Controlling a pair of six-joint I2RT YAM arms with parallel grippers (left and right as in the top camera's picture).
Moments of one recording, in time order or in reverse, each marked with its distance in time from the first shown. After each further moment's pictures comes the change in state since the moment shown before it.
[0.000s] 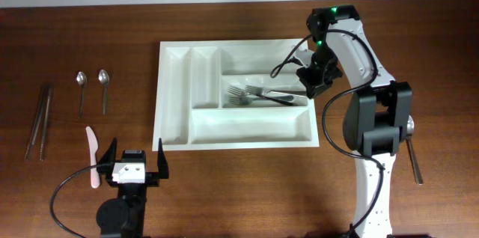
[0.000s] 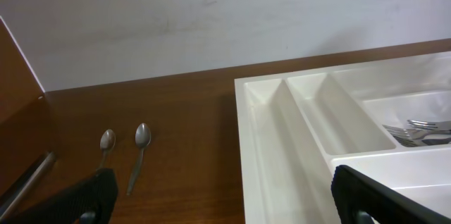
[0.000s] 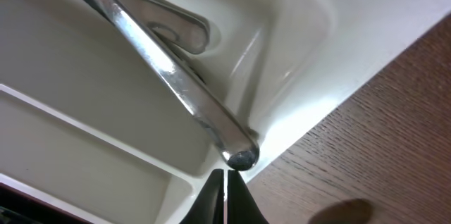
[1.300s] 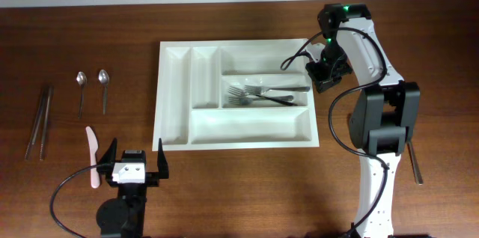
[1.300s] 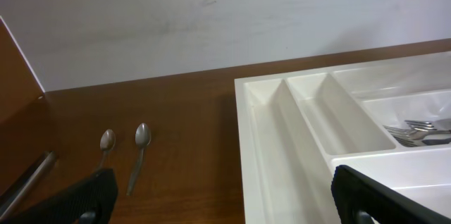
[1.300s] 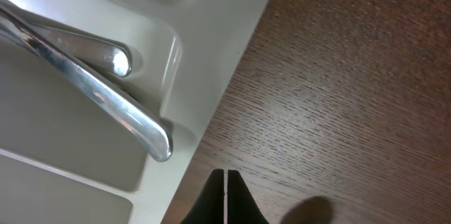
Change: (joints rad) left arm 0.000 0.000 0.000 0.000 0.000 0.000; right arm -0.051 0.000 0.000 0.070 0.047 0.058
